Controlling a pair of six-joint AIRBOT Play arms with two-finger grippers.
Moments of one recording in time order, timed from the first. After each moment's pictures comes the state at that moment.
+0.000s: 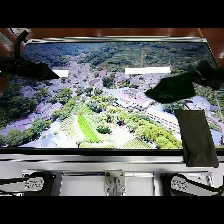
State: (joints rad) left arm 0.11 -1.44 1.64 0.84 -1.40 -1.24; right arm -0.44 -1.37 1.57 -1.04 1.36 1.58
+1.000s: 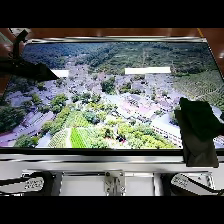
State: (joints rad) left arm 0.11 -1.42 1.64 0.84 -1.42 -1.24; right arm -0.74 -1.30 1.29 -1.55 1.79 1.61
